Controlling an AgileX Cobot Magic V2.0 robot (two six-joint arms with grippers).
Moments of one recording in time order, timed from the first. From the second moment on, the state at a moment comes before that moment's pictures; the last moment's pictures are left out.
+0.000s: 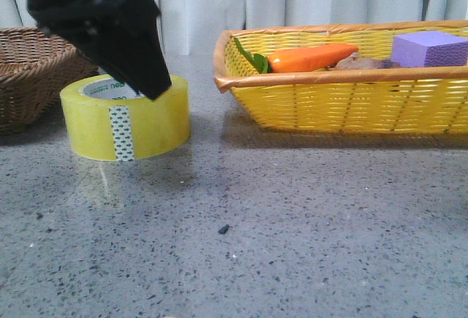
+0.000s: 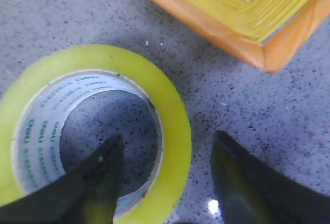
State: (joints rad) left arm -0.69 1.50 -1.16 -0.08 0.75 0.26; right arm 0.85 0.69 -0.85 -0.18 0.62 0.19
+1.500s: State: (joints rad) left arm -0.69 1.55 -1.44 -0.02 0.91 0.28; right arm 0.85 0.69 -0.85 -0.18 0.66 0.19
